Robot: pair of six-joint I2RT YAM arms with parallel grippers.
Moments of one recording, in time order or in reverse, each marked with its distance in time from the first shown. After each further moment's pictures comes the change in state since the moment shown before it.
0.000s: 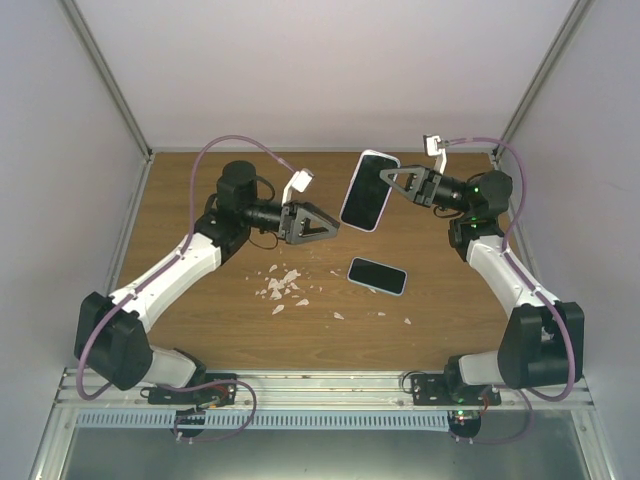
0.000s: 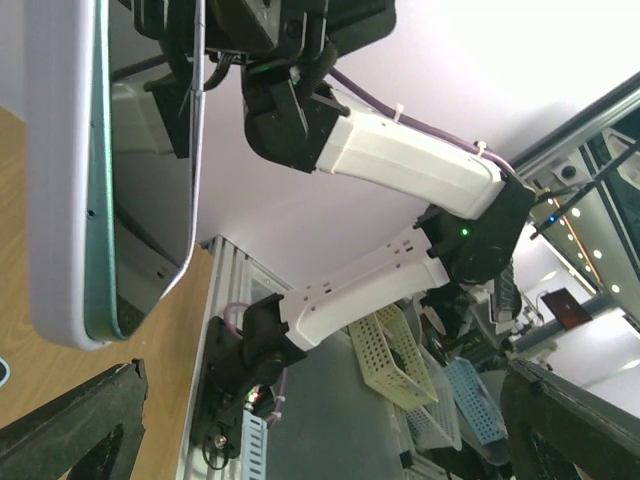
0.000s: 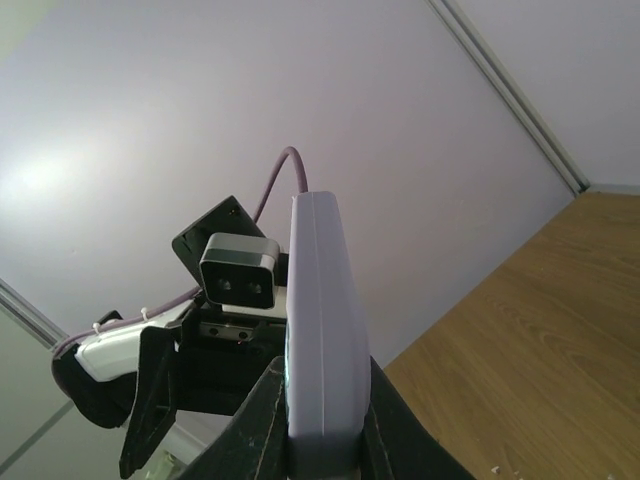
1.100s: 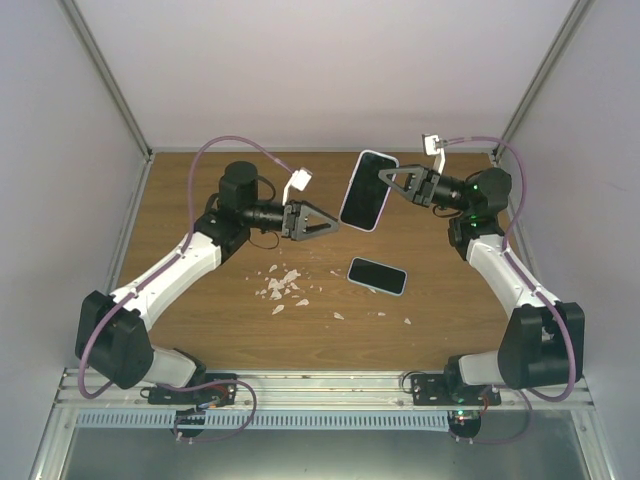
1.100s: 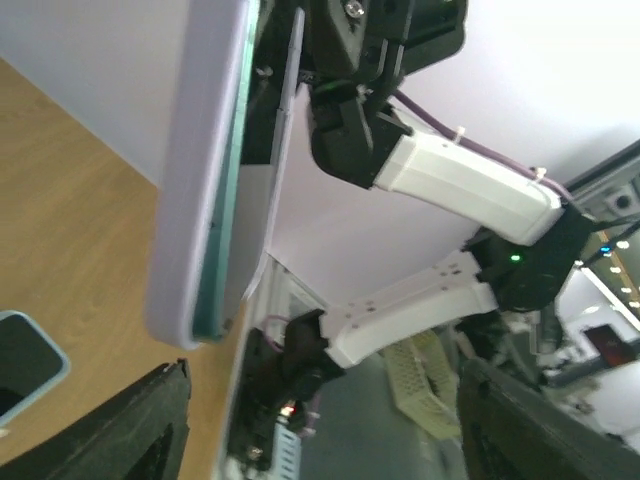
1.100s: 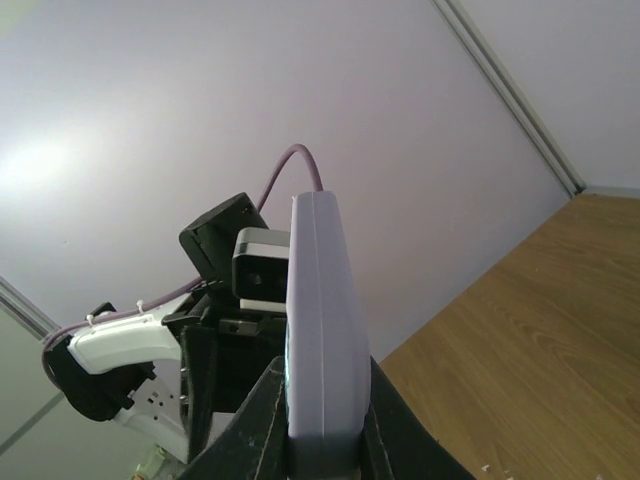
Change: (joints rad) left arm 0.011 0.011 0.004 -0.057 -0.100 0.032; right arm 0.008 0.000 0.015 -0.046 -0.004 -0.053
